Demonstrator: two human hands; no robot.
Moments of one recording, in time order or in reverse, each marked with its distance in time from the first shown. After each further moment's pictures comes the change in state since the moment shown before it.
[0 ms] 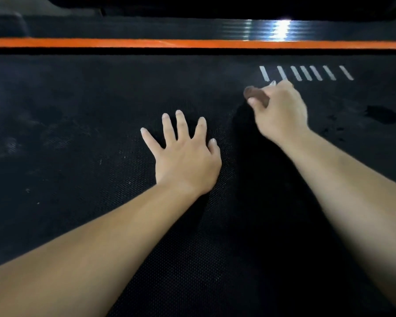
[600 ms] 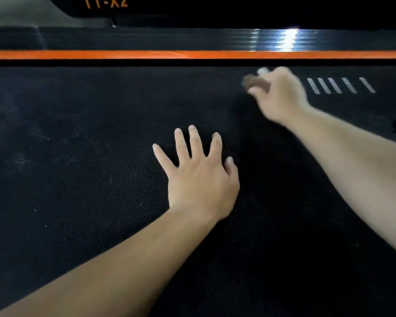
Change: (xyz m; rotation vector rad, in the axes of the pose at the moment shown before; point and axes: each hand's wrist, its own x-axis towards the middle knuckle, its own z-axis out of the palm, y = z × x) left_hand 0.000 0.001 0.001 -0.004 0.036 0.013; right_hand 0.075 -0.011 0.019 0.024 -0.041 -0.100
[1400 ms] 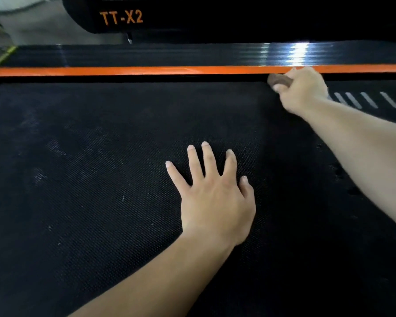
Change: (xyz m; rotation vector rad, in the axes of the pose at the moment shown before) left_hand -0.001 0.001 0.001 0.008 0.031 0.017; right_hand 0.060 0.029 0.008 -0.044 0.036 0.214
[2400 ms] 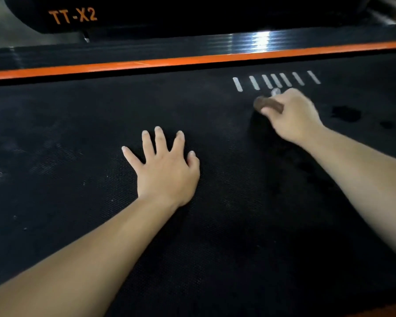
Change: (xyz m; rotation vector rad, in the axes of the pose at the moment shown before) left_hand 0.002 0.001 -0.002 0.001 -0.060 -0.045; right_hand -0.123 0.084 -0.066 -0.021 -0.052 -0.137
